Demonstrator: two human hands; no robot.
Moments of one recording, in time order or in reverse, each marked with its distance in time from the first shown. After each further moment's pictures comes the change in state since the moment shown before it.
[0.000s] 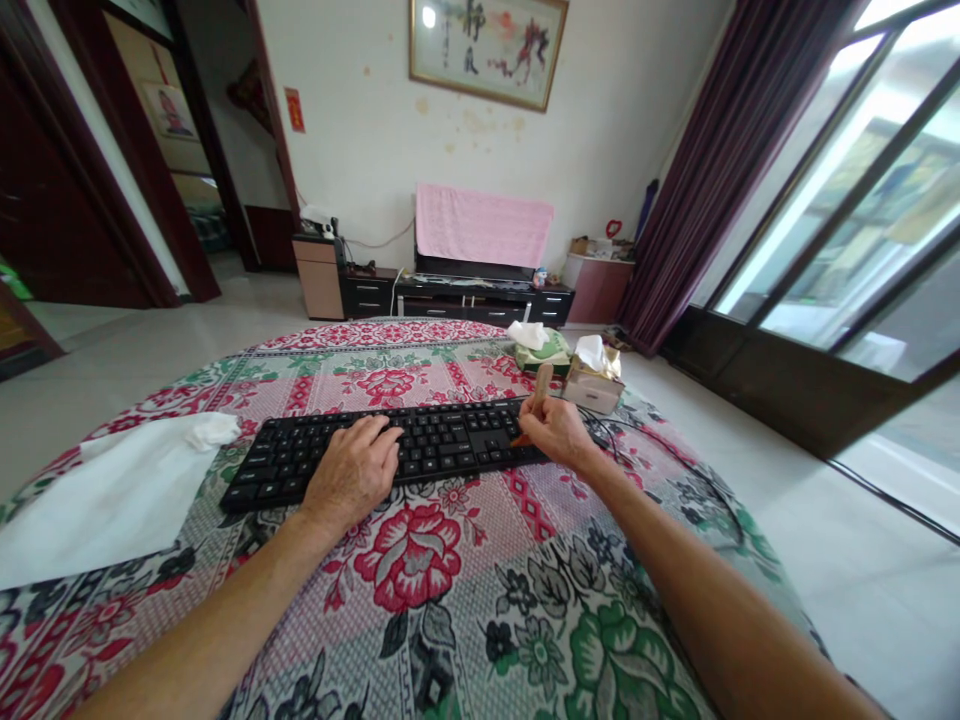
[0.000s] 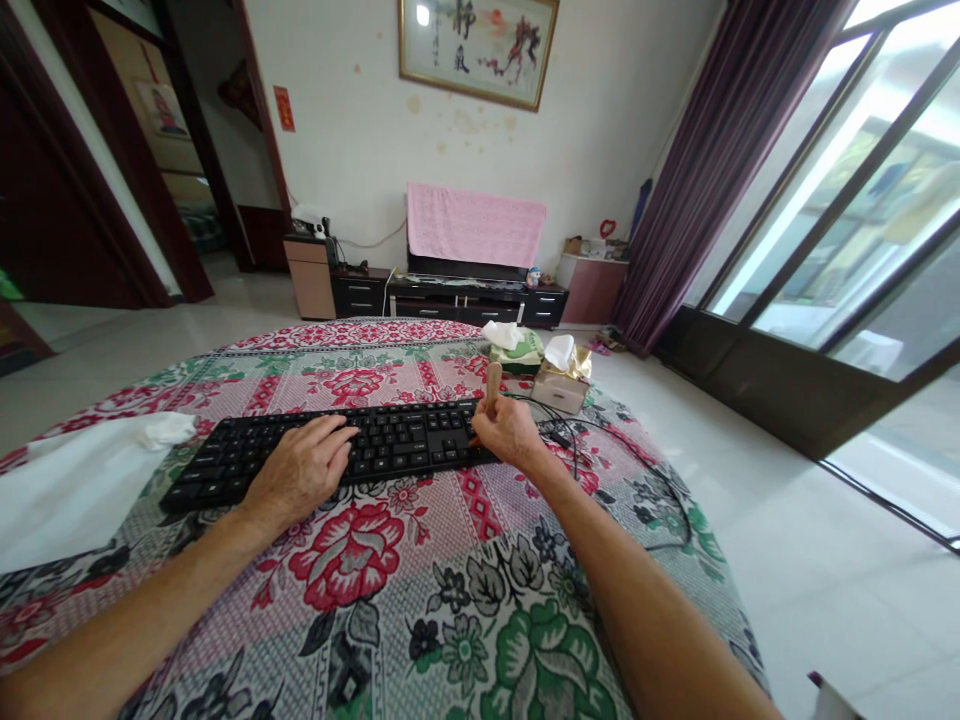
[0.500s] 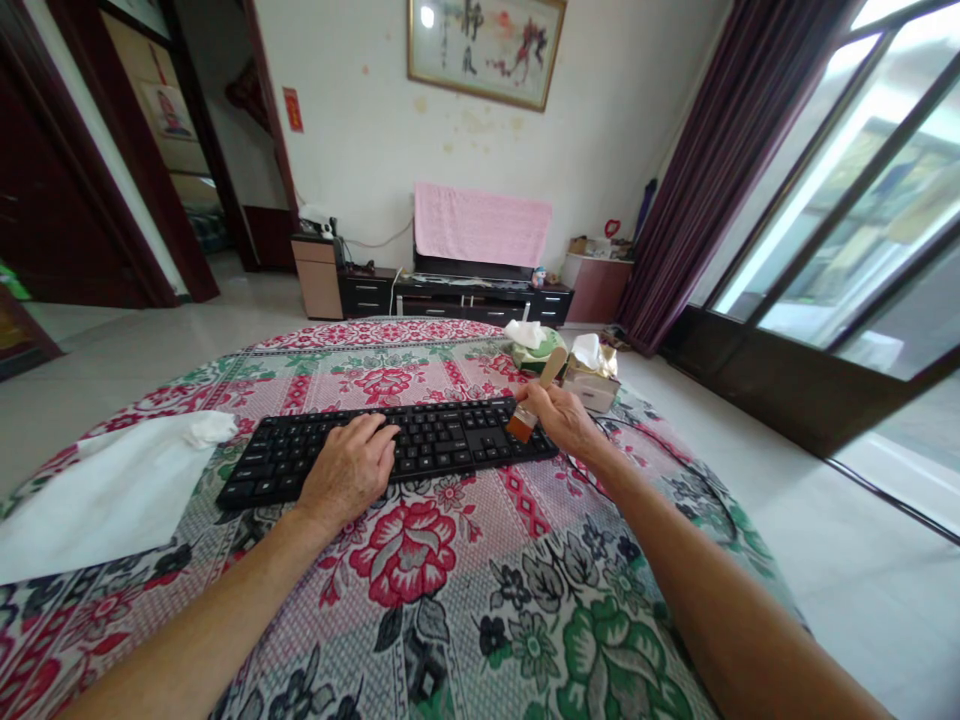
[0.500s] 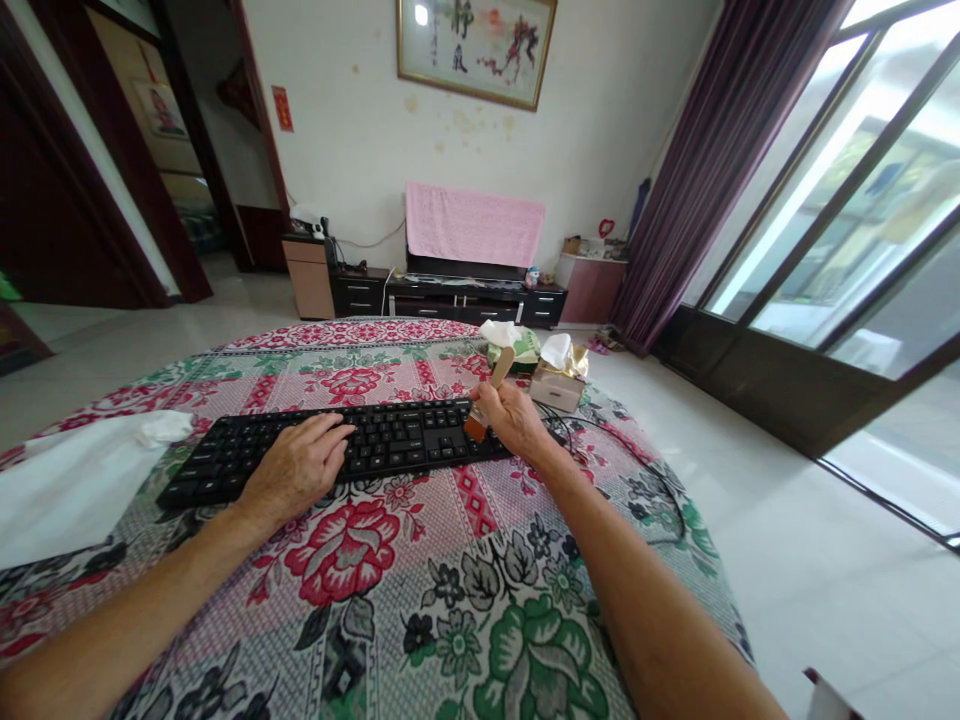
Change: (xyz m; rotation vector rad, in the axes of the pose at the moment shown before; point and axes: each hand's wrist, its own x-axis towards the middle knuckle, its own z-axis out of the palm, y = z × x) left_hand 0.000 -0.001 0.001 -0.011 -0.005 0.007; right_hand 0.008 0.002 -0.014 0.170 -0.007 -0.060
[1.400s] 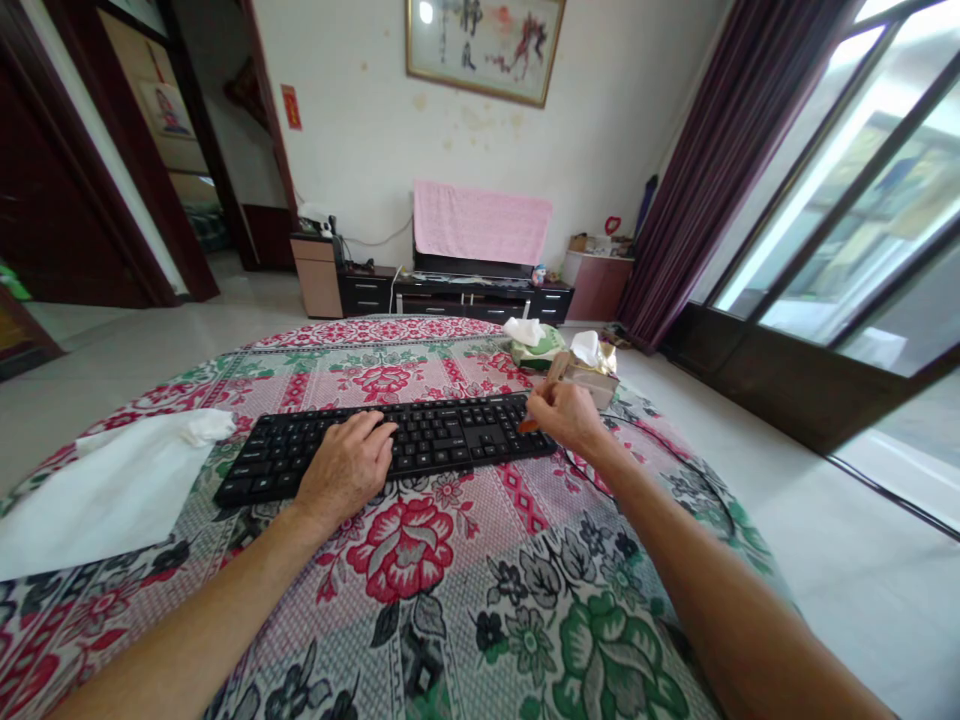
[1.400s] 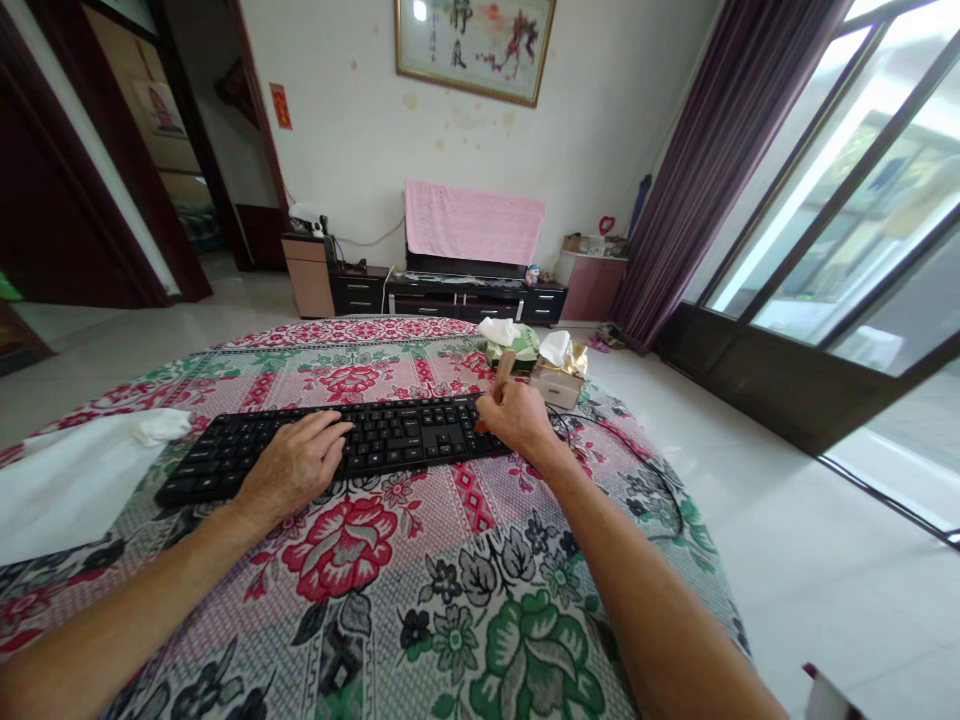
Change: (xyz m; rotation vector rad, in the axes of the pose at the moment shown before) left_hand 0.000 -0.001 0.001 0.018 -0.009 0.009; right_hand -0.003 -0.019 -0.008 -0.431 0.024 0.144
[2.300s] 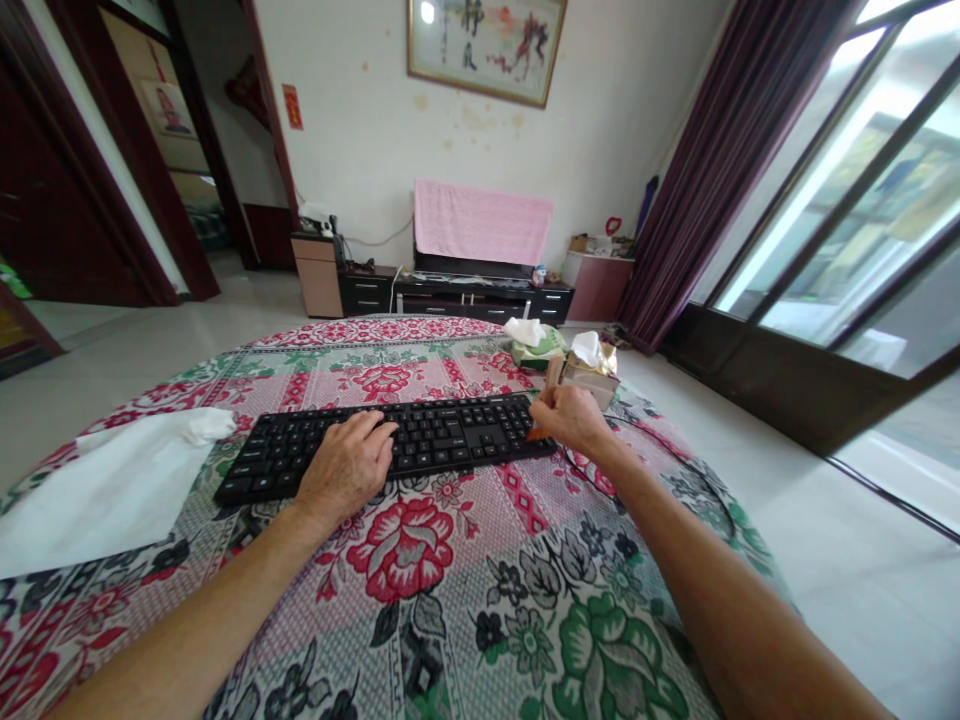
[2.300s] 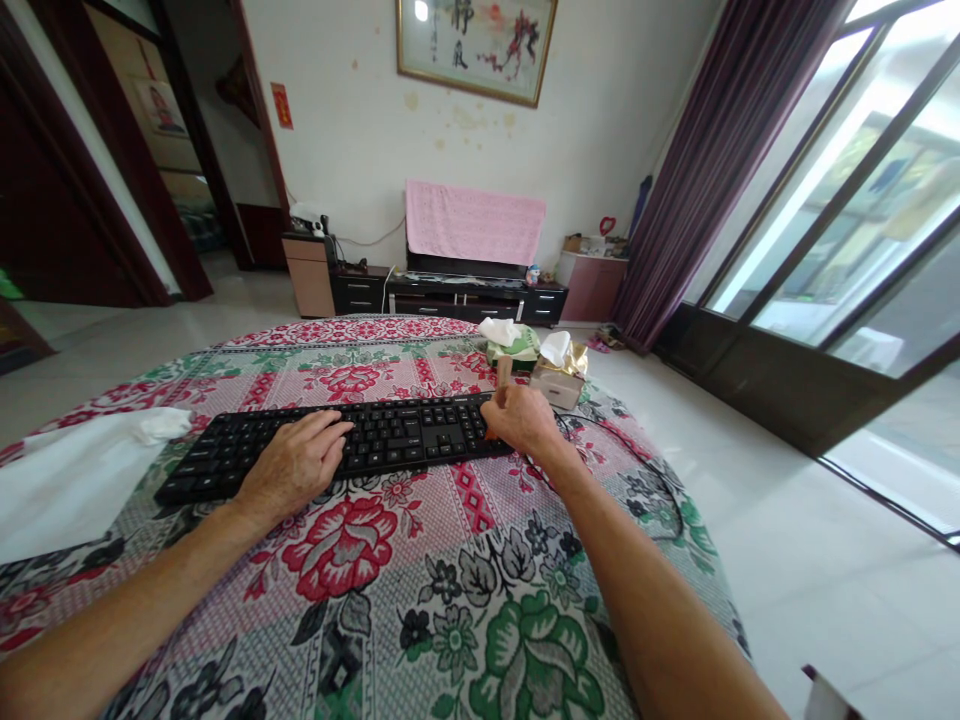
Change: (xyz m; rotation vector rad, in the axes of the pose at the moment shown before) left_hand 0.000 0.000 0.000 -0.027 0.001 -0.012; right_hand 0.002 0.009 -0.001 -0.100 -0.064 0.005
